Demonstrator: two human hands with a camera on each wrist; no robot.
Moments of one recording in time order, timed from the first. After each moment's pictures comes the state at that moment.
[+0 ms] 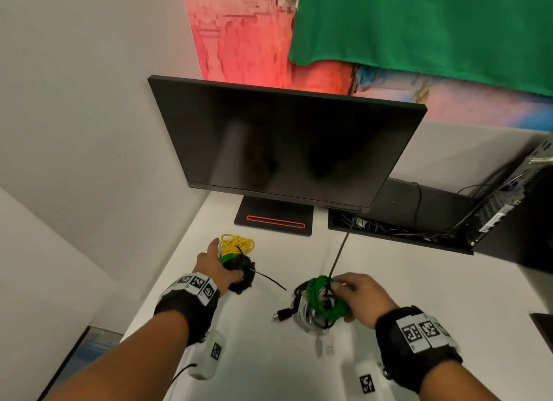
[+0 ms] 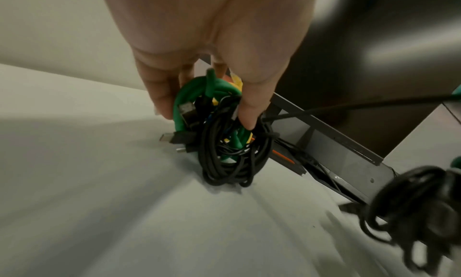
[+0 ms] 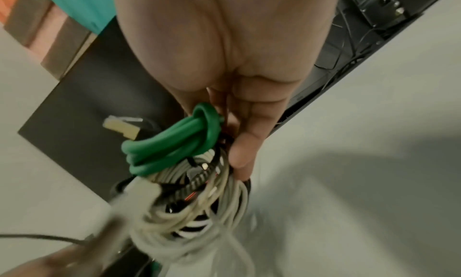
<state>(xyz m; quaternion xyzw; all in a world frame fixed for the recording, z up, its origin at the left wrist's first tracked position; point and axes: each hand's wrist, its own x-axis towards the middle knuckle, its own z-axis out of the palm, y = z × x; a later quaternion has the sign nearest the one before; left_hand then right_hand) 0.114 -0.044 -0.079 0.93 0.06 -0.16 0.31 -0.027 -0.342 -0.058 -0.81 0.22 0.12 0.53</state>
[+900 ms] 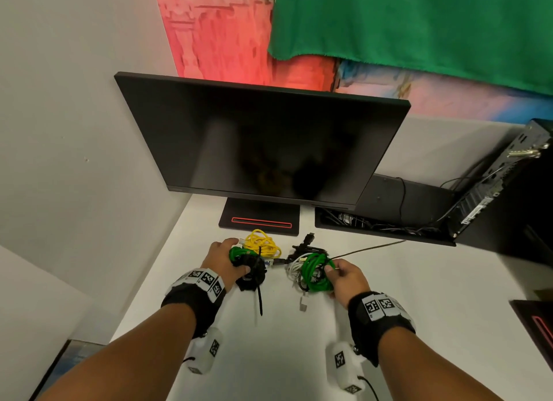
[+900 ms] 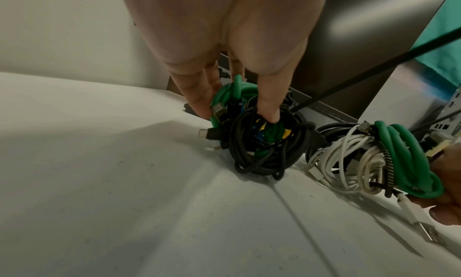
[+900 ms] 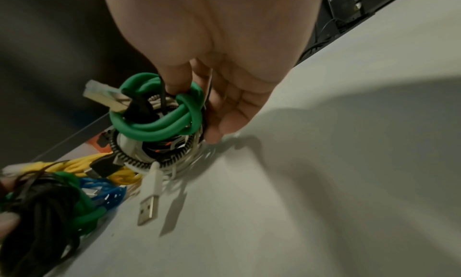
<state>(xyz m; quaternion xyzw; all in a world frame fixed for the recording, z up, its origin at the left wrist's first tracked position) 0.138 -0.086 -0.091 0.94 -0.07 -0.15 0.30 0.010 -0.349 -0.104 -0.77 0.32 0.01 0.55</state>
